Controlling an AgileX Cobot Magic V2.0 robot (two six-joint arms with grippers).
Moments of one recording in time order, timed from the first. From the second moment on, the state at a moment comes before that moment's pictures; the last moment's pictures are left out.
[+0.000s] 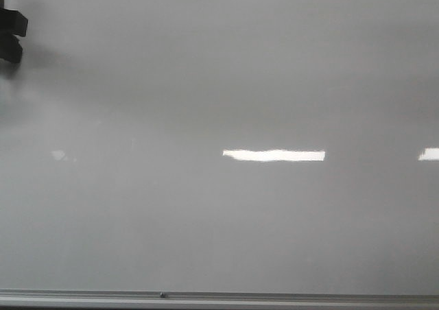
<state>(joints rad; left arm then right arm) -0.07 1.52 -0.92 -0.11 0.05 0.05 0.01 0.58 -0.61 0.03 0.55 -0.01</state>
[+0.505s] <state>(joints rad) -0.07 1.47 -0.92 -0.10 0.20 0.05 0.01 0.58 -0.62 0.03 0.57 -0.01</state>
